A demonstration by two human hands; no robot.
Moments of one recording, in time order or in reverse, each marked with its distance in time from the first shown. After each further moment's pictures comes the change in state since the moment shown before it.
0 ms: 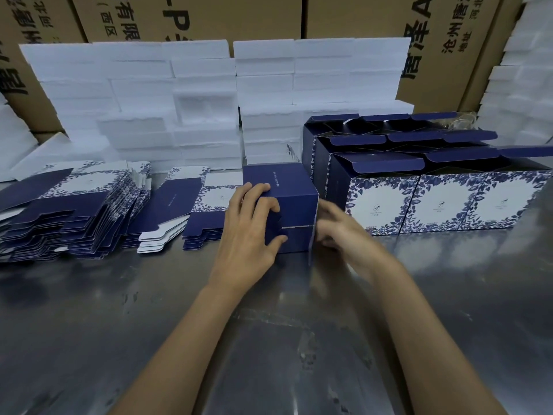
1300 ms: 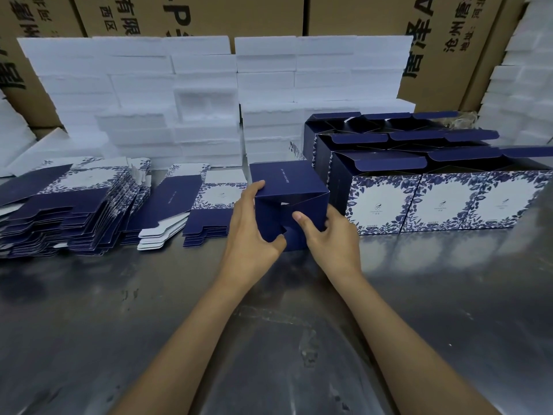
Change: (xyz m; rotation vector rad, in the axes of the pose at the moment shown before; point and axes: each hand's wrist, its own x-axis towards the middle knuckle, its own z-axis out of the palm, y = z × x) left_hand -0.003 0.013 -0.003 -0.500 -0.069 -0.436; right_hand 0.006 0.022 0.032 -0.483 0.530 -0.226
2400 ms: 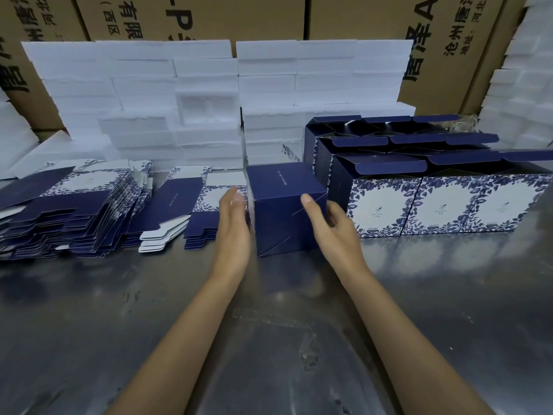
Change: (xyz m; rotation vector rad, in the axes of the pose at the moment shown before) left_hand 0.014 -0.002 -0.004 -0.381 0.152 -0.350; right_hand 0.002 -0.010 -0.010 0.377 -0.156 0.164
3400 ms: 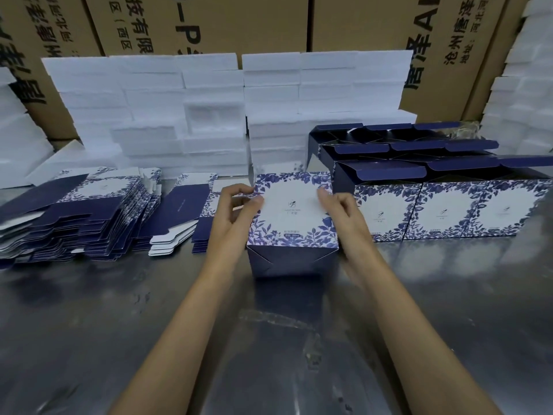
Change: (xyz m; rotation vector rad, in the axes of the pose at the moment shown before) left_hand -0.002 0.021 -0.017 -0.132 -0.076 0.239; right_hand -0.003 -0.030 -0.014 0.271 -0.116 0.071
